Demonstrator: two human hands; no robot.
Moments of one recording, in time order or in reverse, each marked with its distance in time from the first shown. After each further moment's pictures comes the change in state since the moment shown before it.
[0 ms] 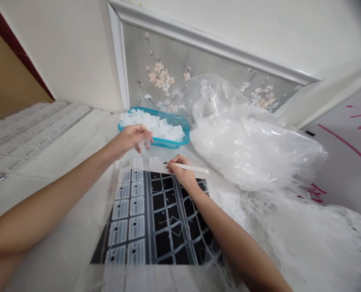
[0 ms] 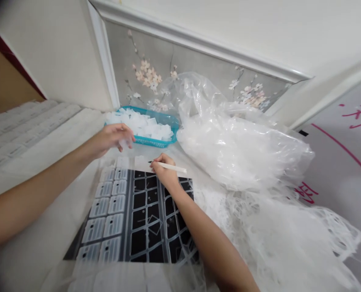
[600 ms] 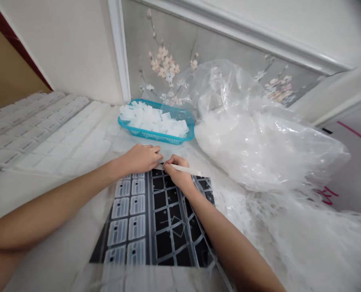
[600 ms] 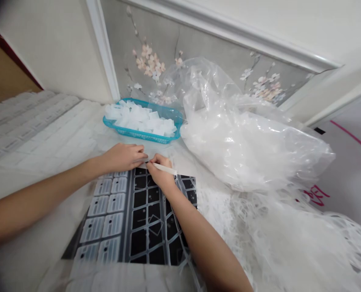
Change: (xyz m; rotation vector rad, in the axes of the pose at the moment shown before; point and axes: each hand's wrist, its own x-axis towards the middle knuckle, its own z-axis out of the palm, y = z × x) left_hand -0.025 -0.023 0.035 1.271 -0.450 0.424; right_hand 0.002 0.014 0.017 -0.218 -0.003 -0.089
